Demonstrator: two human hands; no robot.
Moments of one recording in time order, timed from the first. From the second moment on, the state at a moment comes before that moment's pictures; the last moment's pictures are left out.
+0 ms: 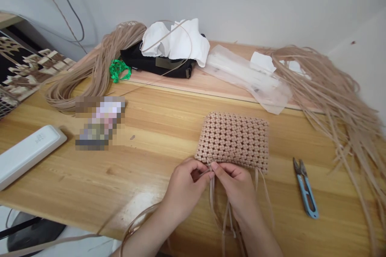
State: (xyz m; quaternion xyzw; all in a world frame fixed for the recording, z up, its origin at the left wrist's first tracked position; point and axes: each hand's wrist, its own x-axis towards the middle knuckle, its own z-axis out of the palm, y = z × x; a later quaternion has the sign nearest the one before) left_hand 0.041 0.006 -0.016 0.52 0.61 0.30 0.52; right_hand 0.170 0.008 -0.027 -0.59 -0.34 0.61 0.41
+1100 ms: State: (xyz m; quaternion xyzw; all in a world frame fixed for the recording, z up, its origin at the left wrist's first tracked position) left_hand 0.048 -0.009 -0.019 0.68 0.54 0.36 0.35; right_hand 0.169 0.012 -0.017 -0.60 -0.34 0.62 0.38
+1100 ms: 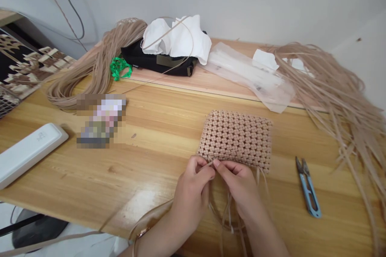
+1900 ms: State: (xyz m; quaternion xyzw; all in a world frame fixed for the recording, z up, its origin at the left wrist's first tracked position) left_hand 0.037 0.001 -0.018 0.61 0.56 0.32 0.46; right_hand 0.172 0.017 -0.006 -0.60 -0.51 0.55 0.27
